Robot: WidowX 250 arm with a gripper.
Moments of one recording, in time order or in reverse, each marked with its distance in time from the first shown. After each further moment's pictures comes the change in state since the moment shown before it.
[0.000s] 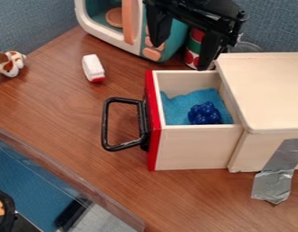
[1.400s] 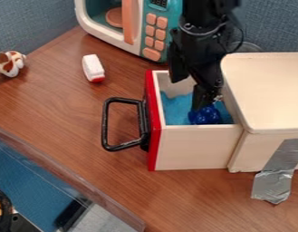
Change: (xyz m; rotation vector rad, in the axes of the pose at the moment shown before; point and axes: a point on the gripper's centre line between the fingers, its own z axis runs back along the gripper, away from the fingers) arm 0.014 -0.010 -0.081 -0.056 -0.071 -0.485
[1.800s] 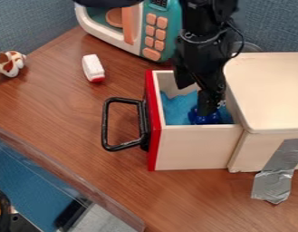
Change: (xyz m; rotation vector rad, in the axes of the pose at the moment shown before) arm 0.006 -0.003 -0.010 -0.052 -0.061 0.001
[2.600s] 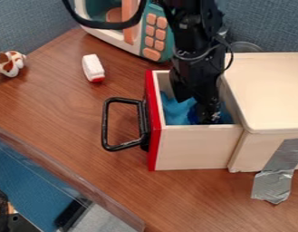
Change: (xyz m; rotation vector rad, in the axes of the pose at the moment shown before) arm -0.009 -0.002 -0.026 -0.061 0.005 0.010
